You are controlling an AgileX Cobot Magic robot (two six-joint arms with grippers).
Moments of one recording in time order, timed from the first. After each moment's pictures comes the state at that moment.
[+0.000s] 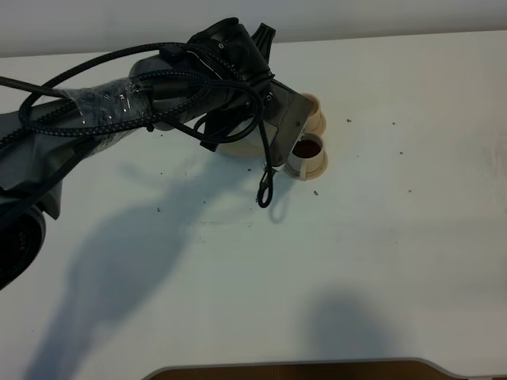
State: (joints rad) left arm -0.68 2.13 -1.66 0.63 0.68 1.03; right arm 0.05 -0.01 -0.49 0.01 1.06 -0.08
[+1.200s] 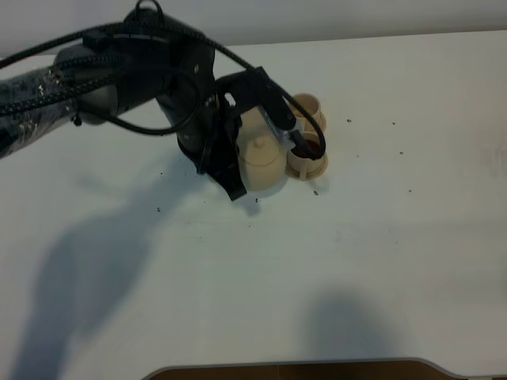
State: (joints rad) left arm -0.59 1.96 -1.45 0.08 0.82 0.45; right arm 0.05 -0.01 -0.49 0.01 1.06 -0.08
